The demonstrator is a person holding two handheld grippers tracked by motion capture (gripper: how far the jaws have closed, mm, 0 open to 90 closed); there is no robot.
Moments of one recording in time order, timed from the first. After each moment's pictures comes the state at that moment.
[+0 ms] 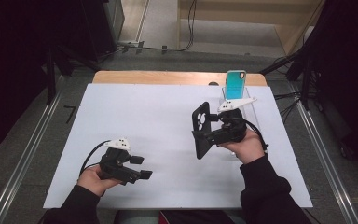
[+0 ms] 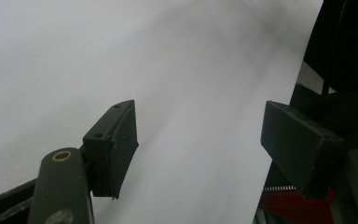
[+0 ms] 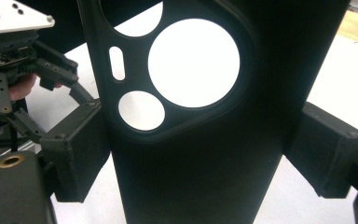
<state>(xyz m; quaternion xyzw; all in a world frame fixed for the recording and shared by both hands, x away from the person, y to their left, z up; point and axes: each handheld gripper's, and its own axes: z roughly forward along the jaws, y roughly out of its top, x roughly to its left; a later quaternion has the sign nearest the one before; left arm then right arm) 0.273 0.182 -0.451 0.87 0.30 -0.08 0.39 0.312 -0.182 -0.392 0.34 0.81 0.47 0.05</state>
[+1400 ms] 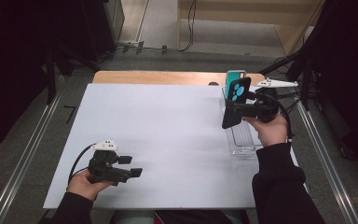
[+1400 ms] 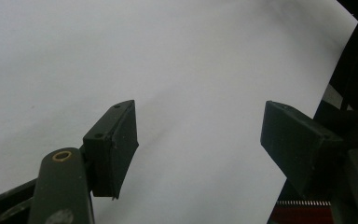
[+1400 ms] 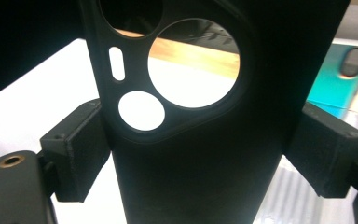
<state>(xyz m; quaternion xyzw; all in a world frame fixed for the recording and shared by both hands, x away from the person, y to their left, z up) 0.265 0.209 -0.452 0.84 0.36 -0.04 0.39 0.342 -0.261 -0.370 0.49 0.72 0.46 0.18</state>
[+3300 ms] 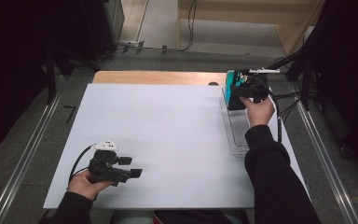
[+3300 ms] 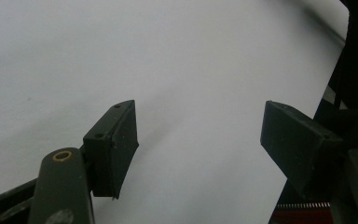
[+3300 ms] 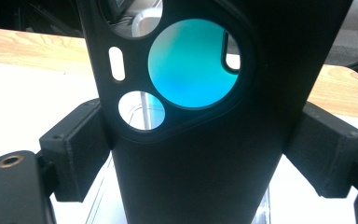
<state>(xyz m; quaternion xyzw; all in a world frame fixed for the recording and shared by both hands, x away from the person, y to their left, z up) 0.268 0.210 -0.458 0.84 0.36 -0.05 0.39 0.452 -0.288 -0.433 0.60 0.67 0.37 0.24</state>
